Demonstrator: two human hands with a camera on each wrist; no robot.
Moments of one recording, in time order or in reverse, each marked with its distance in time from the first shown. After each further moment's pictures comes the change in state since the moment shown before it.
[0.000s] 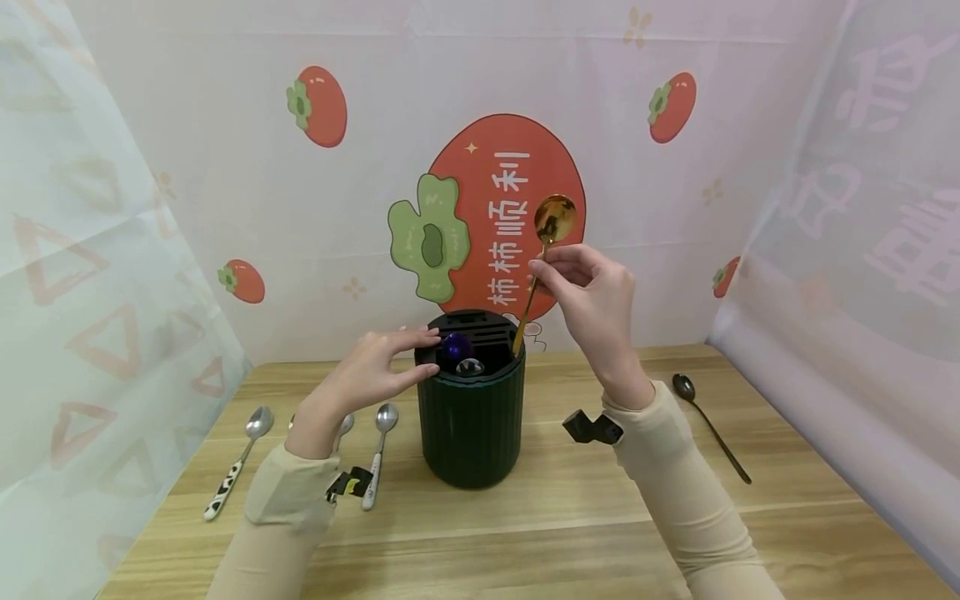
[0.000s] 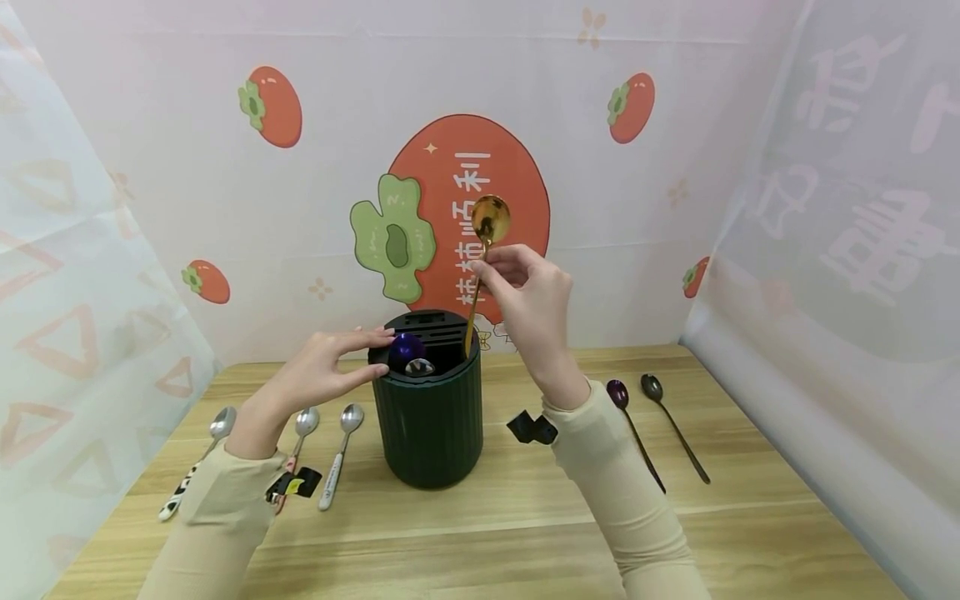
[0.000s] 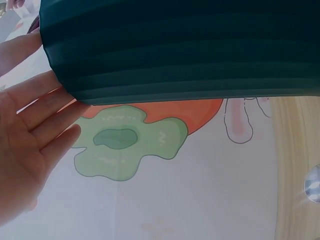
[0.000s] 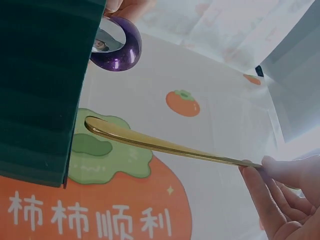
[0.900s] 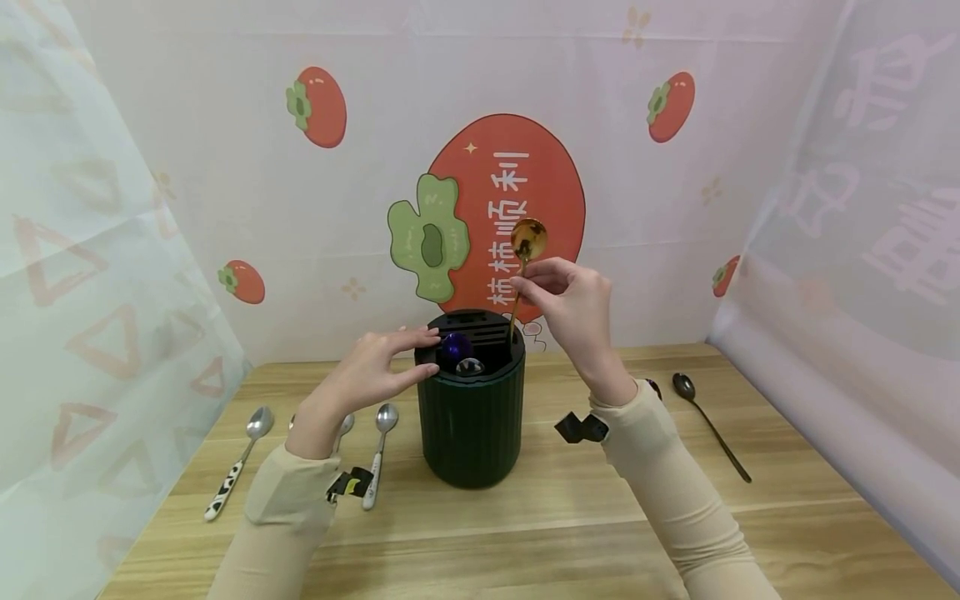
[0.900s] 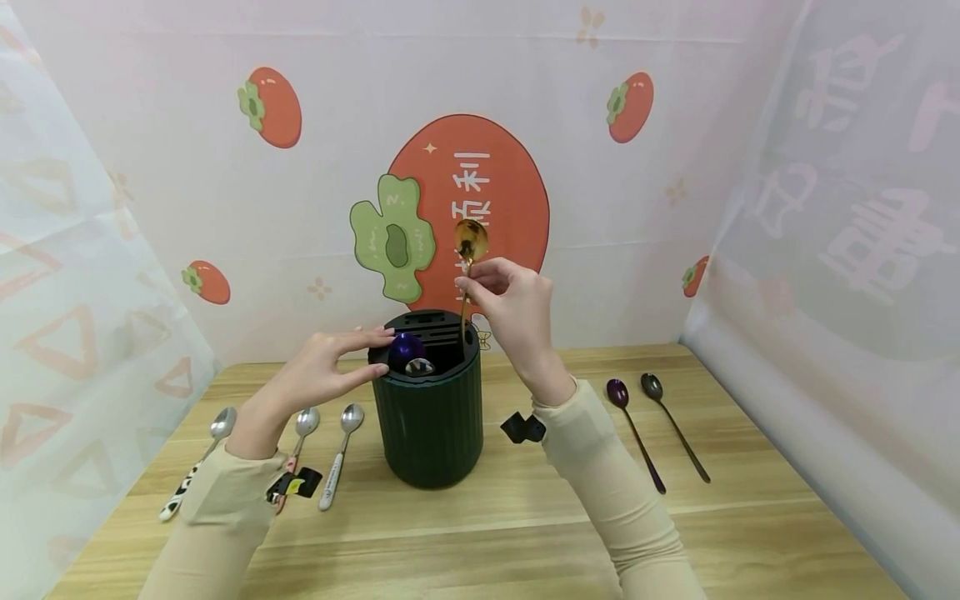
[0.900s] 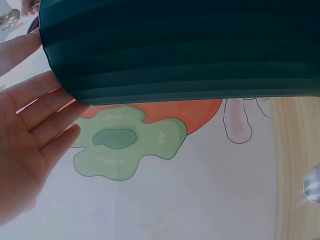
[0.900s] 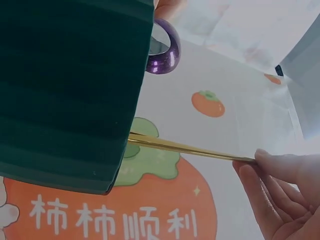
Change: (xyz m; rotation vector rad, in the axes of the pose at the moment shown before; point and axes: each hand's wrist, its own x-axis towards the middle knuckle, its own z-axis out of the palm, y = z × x) left_hand -0.001 0.001 0.000 0.003 0.030 0.026; right_hand -0.002 0.026 0.014 -0.129 -0.091 -0.031
